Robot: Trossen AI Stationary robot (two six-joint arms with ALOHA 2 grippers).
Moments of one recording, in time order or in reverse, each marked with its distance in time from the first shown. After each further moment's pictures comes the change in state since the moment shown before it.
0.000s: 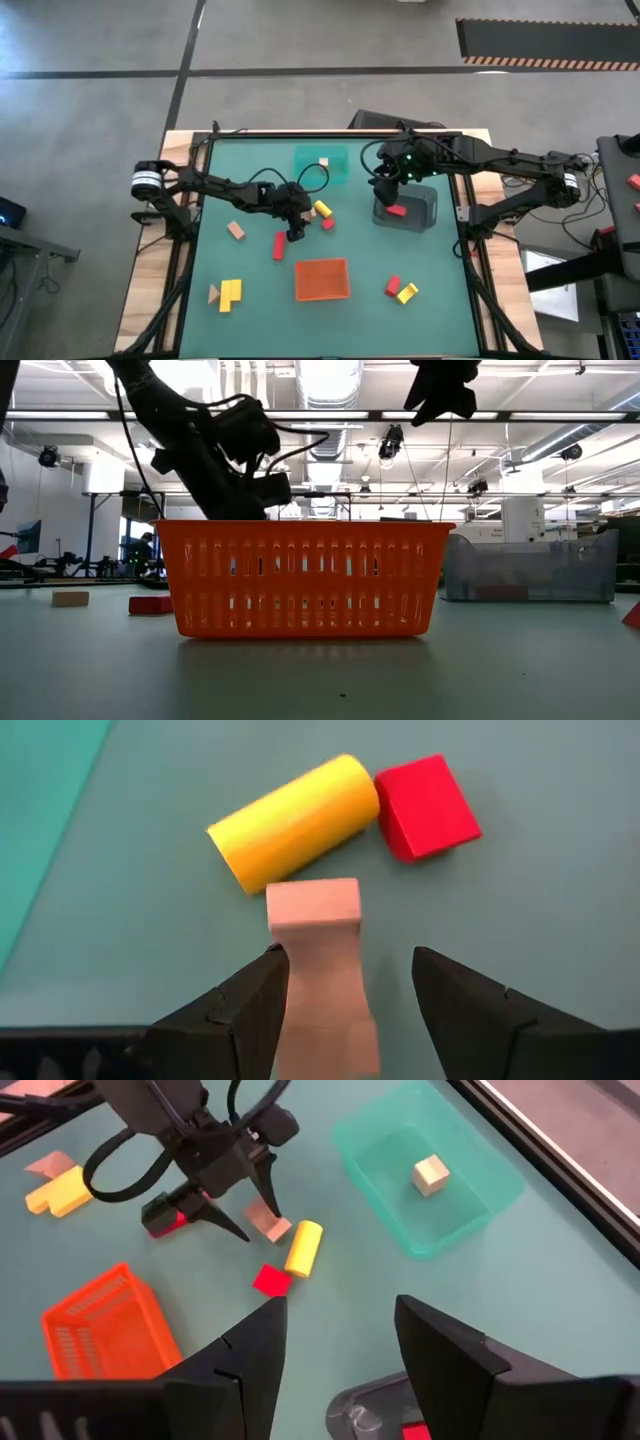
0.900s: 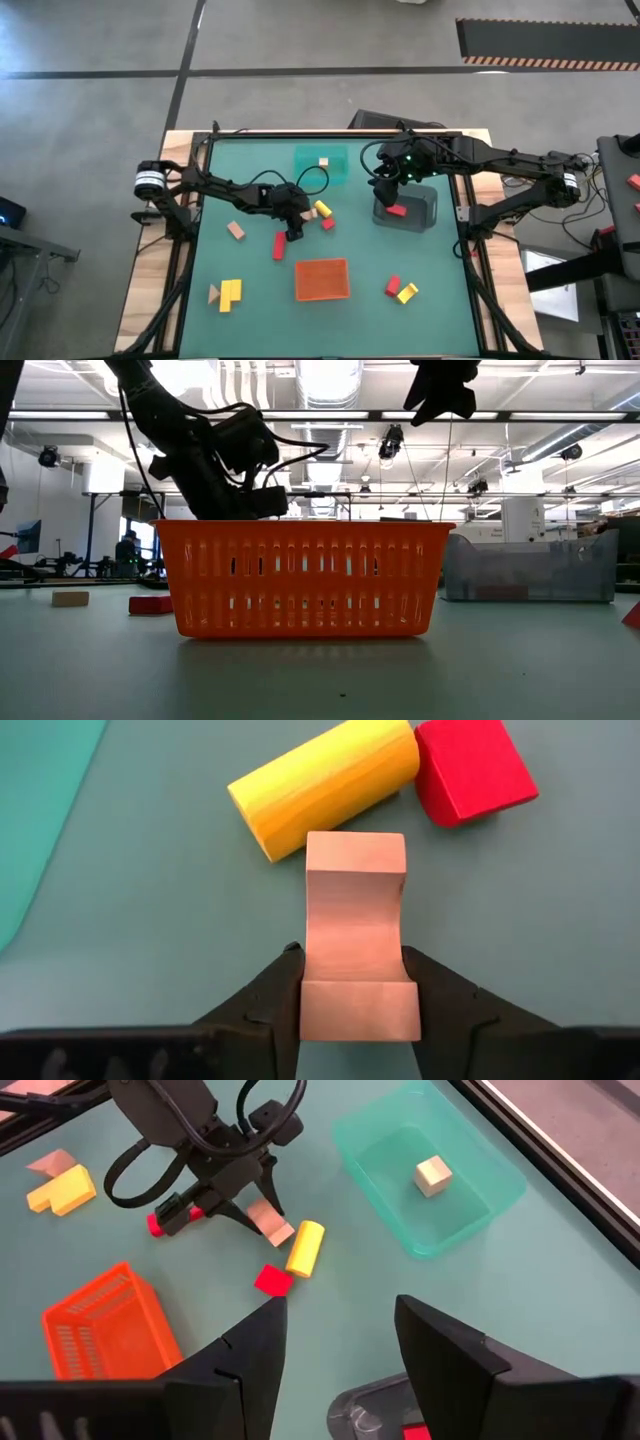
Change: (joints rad) left arm -0.001 0.024 -0.017 -0.001 -0.049 0.000; right arm 0.001 0.002 -0.001 0.001 0.000 -0.003
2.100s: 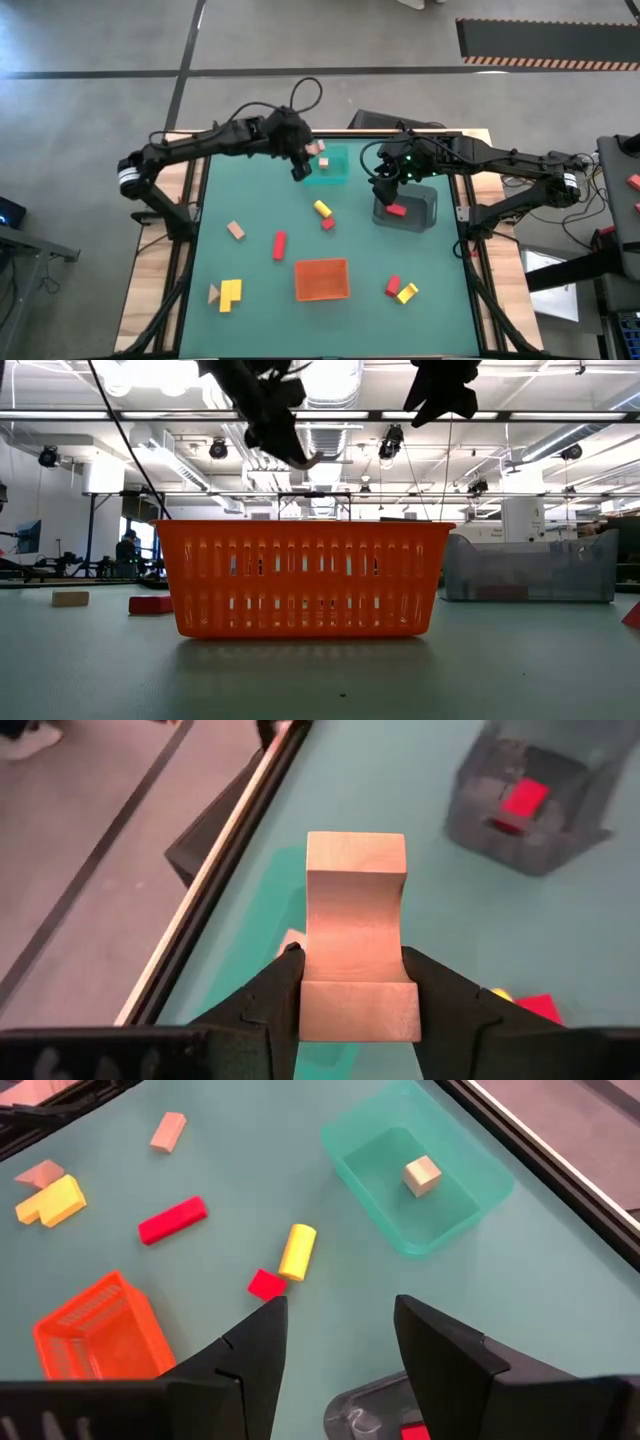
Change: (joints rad) left arm 0.270 -0.128 0.648 -0.600 0.000 0.158; right arm 0.000 0.000 0.000 -0.002 0.025 0.027
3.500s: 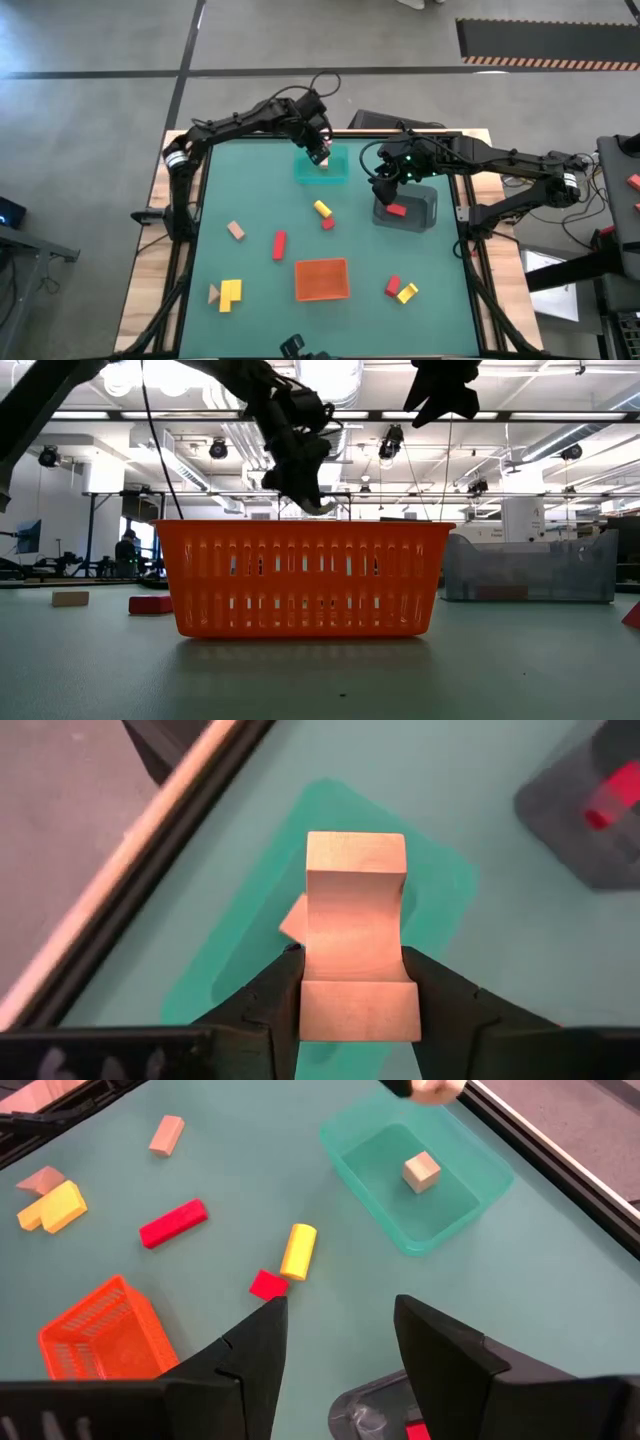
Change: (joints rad) left arm 0.131 0.382 0.363 -0.264 0.133 -0.155; right arm 0.000 0.000 0.000 -0.002 0.001 0.026
